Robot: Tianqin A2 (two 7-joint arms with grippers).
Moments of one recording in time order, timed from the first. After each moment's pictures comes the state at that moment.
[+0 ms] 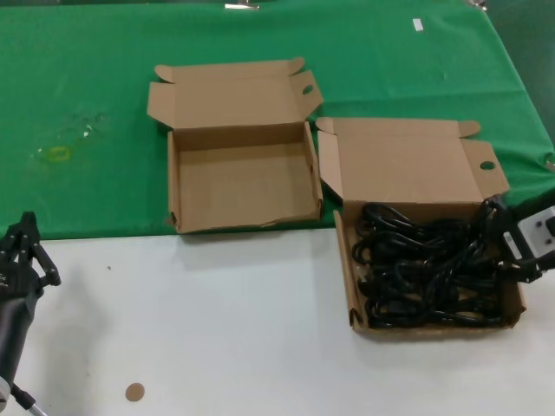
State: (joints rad) left arm 0.00 -0.30 1.60 -1.59 -1.80 0.00 0.00; right arm 0.82 0.87 -2.09 1.31 1.26 -1.23 -0.32
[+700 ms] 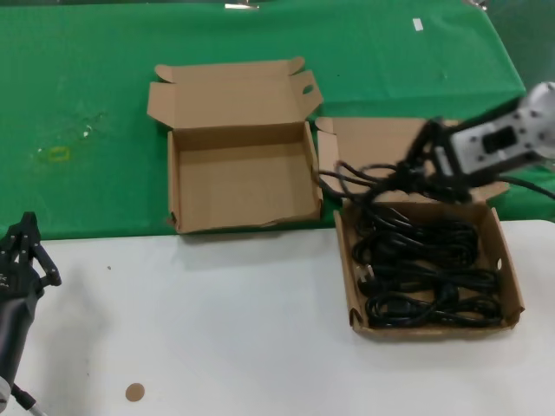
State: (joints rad) left arm 0.00 -0.30 1.60 -1.59 -1.80 0.00 0.00; right arm 1.04 0.71 -2.13 1.30 1.18 -1.26 -0.18
